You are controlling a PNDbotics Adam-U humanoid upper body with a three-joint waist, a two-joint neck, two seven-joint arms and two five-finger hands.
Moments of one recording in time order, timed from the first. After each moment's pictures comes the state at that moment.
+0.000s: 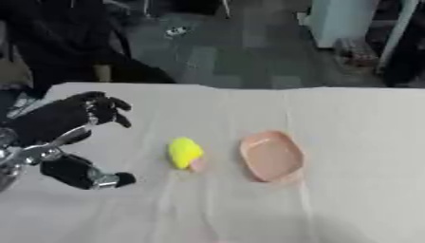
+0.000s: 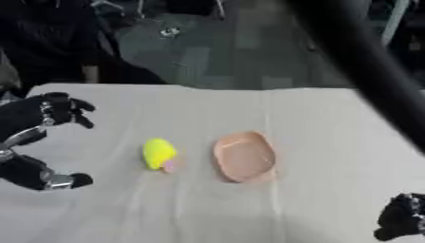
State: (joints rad) left arm -0.10 1.04 -0.07 -1.99 -0.67 -0.04 -0.27; right arm 0.07 -0.39 0.04 -1.99 0.38 -0.83 0.00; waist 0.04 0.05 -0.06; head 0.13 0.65
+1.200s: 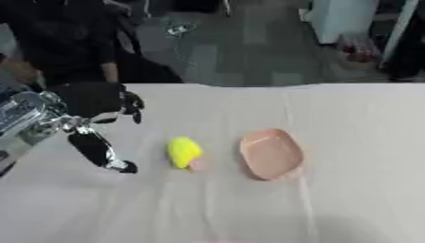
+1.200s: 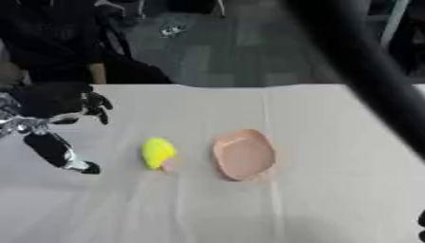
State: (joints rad) left arm -0.32 1.09 -0.22 -1.81 -0.75 -0.11 -0.47; right arm -0.01 -0.43 0.00 -1.99 0.21 -0.84 0.09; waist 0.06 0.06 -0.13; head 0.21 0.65
